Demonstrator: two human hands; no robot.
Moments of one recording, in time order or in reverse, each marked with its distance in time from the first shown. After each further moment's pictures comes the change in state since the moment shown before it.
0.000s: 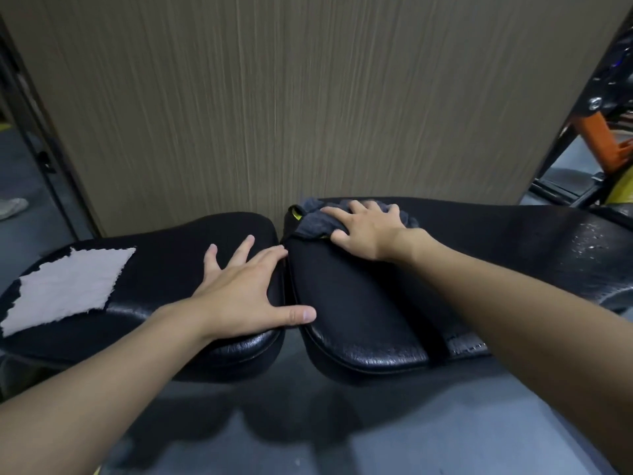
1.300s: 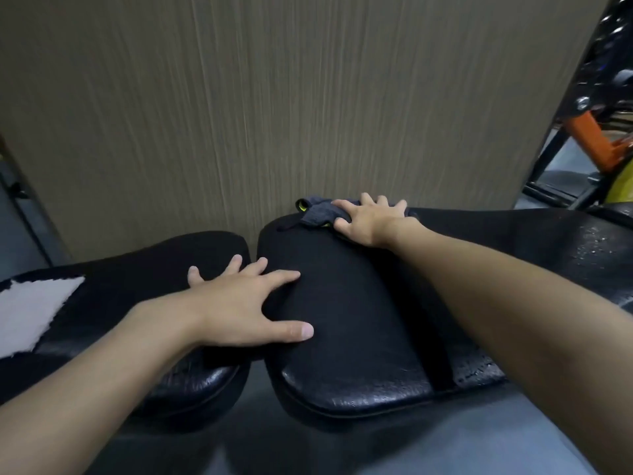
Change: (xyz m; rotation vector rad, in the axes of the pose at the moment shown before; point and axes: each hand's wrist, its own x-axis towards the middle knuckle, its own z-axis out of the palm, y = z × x) left_hand 0.026 0.043 -0.021 0.072 -0.256 -0.082; right_hand 0.048 0.063 0.006 0.006 -0.020 0.195
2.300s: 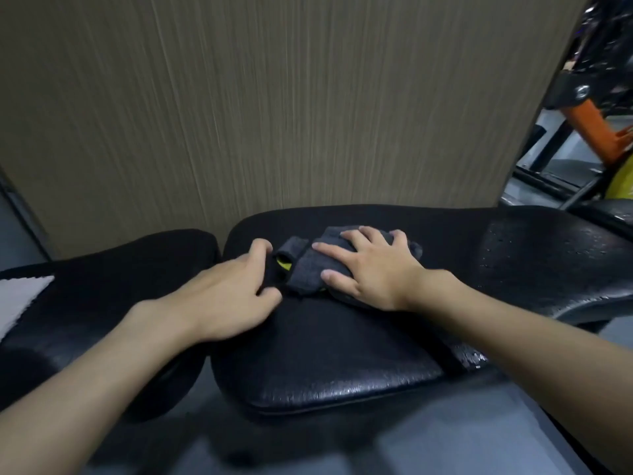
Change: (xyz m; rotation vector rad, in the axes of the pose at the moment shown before) left_hand 0.004 0.059 -0.010 -0.091 0.253 0.061; right_hand -0.112 0.048 0.009 -0.022 0.064 -0.343
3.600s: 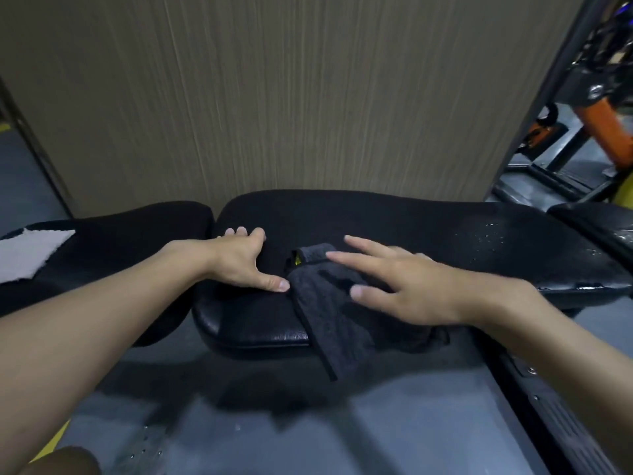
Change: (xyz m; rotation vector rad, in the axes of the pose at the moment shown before) left_hand 0.022 0.019 0.010 0.067 -0.292 -0.176; right_hand -0.126 0.027 -0.073 0.391 -0.295 -0.104
